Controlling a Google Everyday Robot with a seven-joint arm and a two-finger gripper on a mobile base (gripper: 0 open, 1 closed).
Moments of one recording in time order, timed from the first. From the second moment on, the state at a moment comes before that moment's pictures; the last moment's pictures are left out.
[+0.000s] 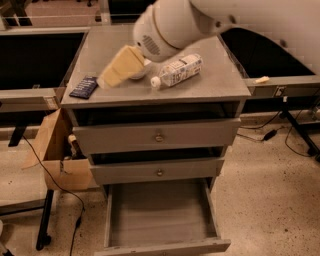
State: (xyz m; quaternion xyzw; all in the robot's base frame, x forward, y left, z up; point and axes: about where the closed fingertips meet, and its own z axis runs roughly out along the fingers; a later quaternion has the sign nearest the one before) arm 0.562 0.051 1.011 -0.47 0.76 0.11 0.43
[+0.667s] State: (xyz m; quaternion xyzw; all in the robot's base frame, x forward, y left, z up) arm 0.625 0.165 1.018 -0.57 0.67 0.17 0.46
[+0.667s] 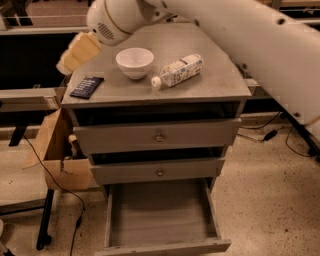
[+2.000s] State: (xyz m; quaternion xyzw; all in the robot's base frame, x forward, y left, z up) arm 0.715 0.279 0.907 -0.57 0.70 0.14 0.41
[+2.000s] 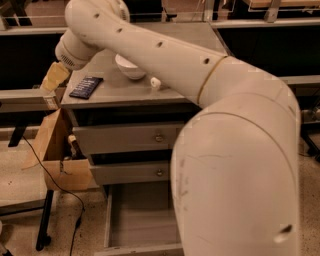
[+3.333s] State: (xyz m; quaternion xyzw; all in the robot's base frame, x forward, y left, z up) arm 0.719 0.246 0.878 -0.52 0.75 0.16 0.39
